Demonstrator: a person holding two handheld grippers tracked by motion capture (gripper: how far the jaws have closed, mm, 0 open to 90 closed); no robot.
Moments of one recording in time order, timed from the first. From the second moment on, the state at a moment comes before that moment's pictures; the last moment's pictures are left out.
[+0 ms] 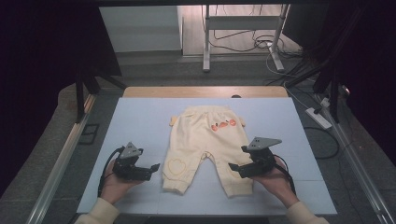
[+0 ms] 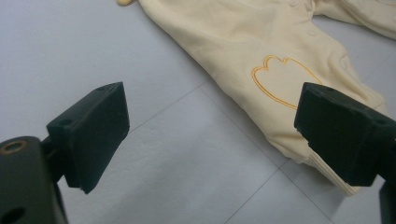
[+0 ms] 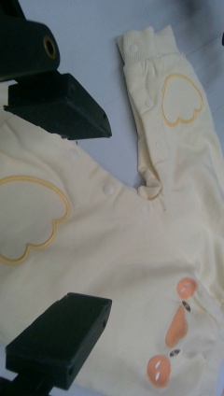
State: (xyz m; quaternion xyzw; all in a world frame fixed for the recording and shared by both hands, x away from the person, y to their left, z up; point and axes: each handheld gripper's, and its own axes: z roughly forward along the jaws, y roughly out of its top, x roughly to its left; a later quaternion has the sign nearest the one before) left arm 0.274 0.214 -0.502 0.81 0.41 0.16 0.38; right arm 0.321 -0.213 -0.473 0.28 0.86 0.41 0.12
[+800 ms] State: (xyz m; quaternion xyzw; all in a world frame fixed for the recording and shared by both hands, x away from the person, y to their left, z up) left arm 0.274 0.213 -0.501 0.81 0.41 0.16 0.38; right arm 0.321 -0.170 -0.477 0.24 0.87 0.41 0.09
